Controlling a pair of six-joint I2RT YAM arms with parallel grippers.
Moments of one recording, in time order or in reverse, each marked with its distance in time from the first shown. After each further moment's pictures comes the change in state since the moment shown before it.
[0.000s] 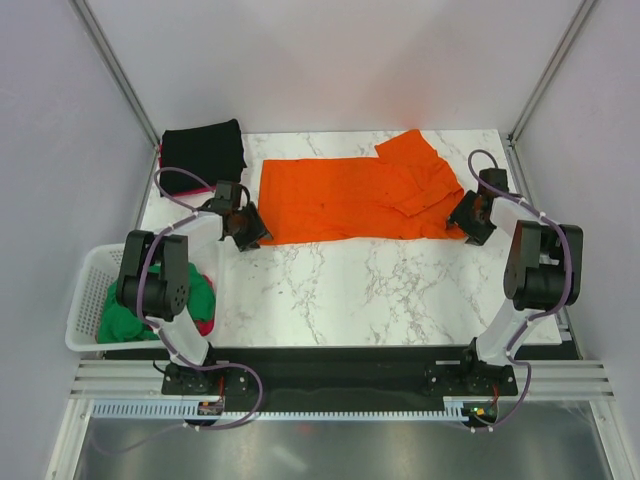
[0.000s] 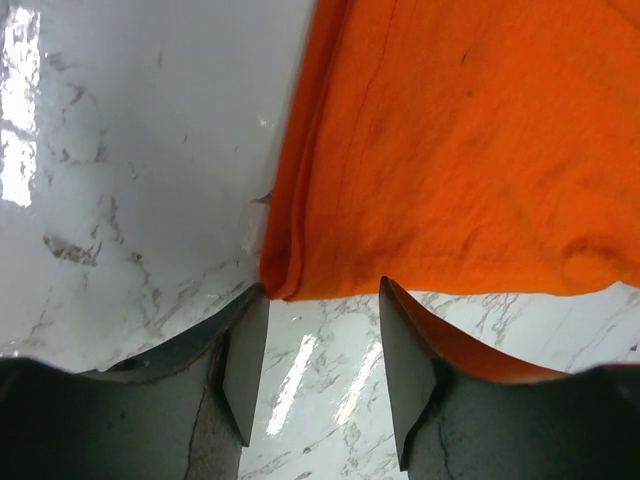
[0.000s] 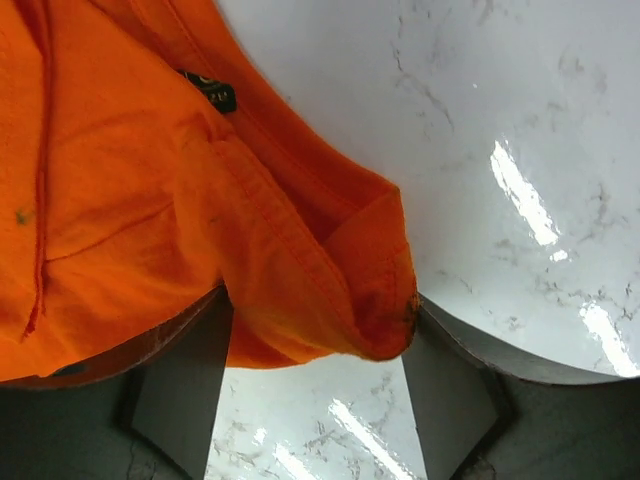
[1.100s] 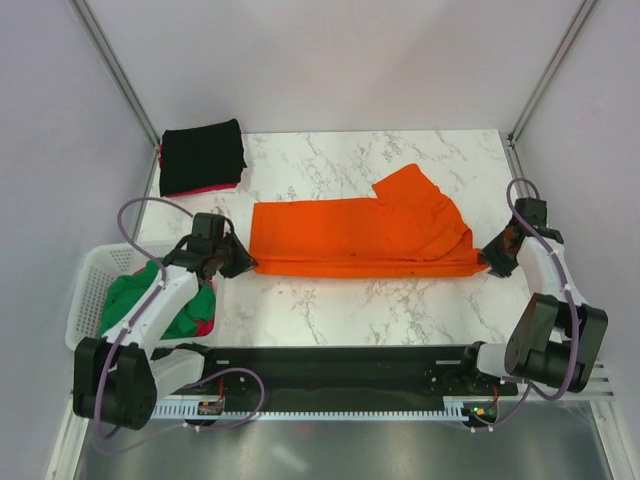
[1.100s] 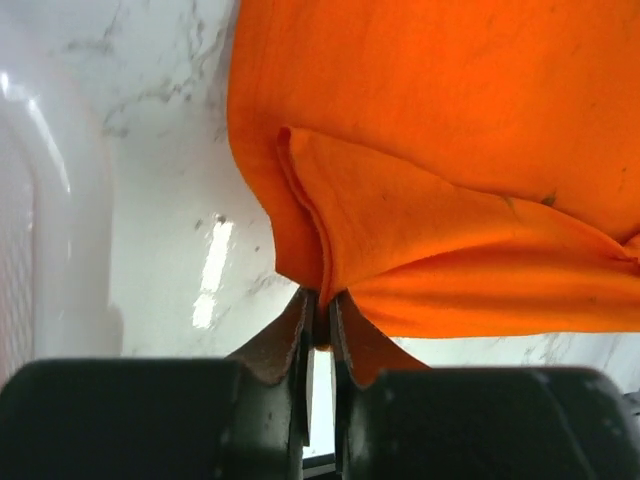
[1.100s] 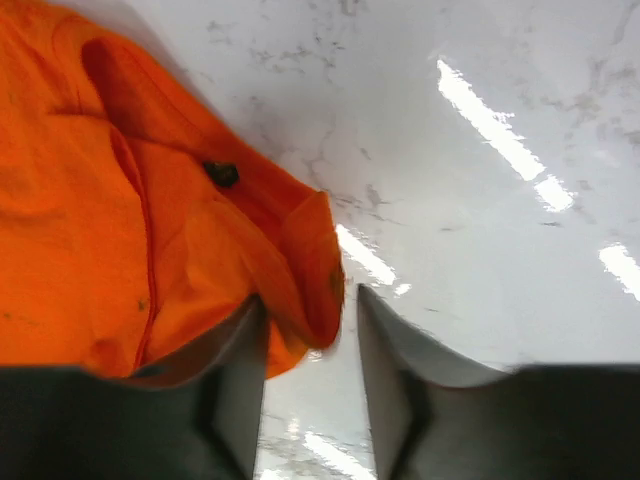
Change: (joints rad) left arm -0.037 -0.579 -0.270 -0.161 -0.043 -0.048; right arm -0.153 -0.437 -0.239 -0.232 0.029 0.018
